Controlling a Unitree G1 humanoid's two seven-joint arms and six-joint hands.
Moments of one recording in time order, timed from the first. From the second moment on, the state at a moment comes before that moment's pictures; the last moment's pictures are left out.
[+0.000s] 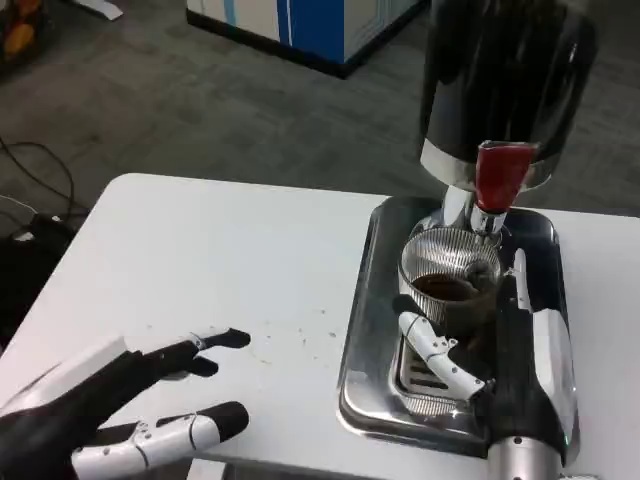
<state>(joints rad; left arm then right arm) 0.12 0.69 0.22 -0.34 0.04 -0.10 -0.58 -0.18 0.06 0.23 -0.02 -0.40 0.20 -0.47</state>
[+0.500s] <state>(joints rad) 0.13 0.69 0.22 -0.32 0.04 -0.10 -0.58 -0.22 0.06 0.24 0.03 -0.40 0.20 -0.56</state>
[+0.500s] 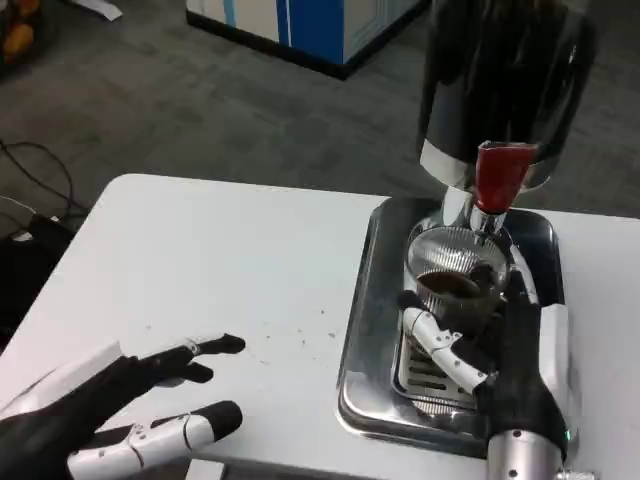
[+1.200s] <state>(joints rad) 0.12 0.69 0.23 -0.30 0.04 -0.12 -0.58 -0.20 0.06 0.24 0.05 -0.38 0.11 -0.63</state>
